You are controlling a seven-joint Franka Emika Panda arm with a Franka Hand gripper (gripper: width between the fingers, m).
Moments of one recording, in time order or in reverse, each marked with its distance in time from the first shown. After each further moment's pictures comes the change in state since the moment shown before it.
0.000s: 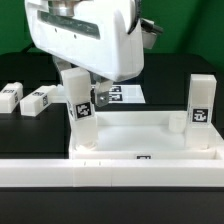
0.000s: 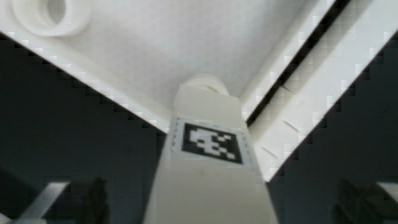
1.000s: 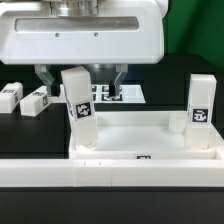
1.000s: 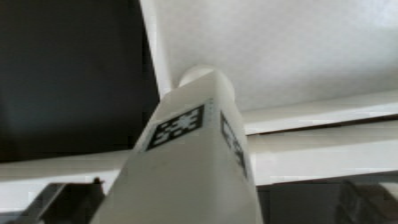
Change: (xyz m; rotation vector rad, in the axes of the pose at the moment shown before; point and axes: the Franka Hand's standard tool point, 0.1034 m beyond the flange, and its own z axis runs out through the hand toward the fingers) arm 0.000 -0.001 0.001 -0.002 0.011 -0.885
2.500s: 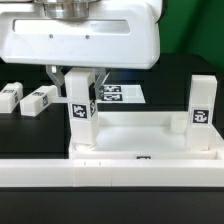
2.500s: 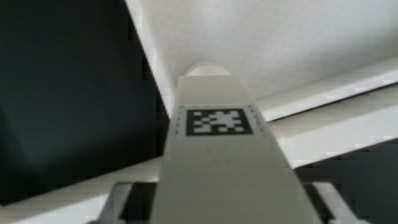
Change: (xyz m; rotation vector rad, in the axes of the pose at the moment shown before) arm 0.001 0.005 0.002 0.016 0.003 0.410
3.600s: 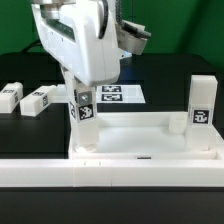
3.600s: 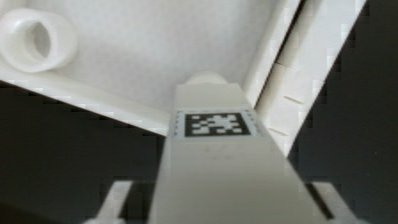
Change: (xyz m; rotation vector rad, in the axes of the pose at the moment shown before) arm 0.001 0.002 0.001 0.015 -0.011 0.753
